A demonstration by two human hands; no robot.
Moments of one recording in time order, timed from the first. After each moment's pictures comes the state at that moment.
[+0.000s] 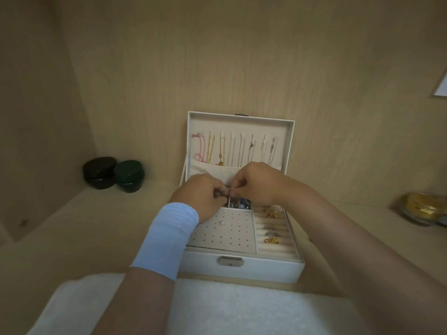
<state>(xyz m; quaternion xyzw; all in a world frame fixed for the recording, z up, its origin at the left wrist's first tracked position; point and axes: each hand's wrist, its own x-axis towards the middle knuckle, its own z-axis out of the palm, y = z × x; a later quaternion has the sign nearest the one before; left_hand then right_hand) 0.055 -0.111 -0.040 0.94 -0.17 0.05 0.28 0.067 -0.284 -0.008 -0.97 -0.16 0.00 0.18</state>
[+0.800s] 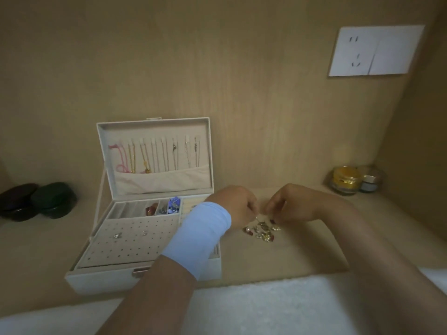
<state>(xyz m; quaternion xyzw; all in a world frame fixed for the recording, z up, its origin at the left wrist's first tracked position) 0.025 -0.302 -0.032 0.93 -0.31 -0.08 0.18 -0.001 -0.498 -0.043 -0.97 -0.04 0.11 0.23</state>
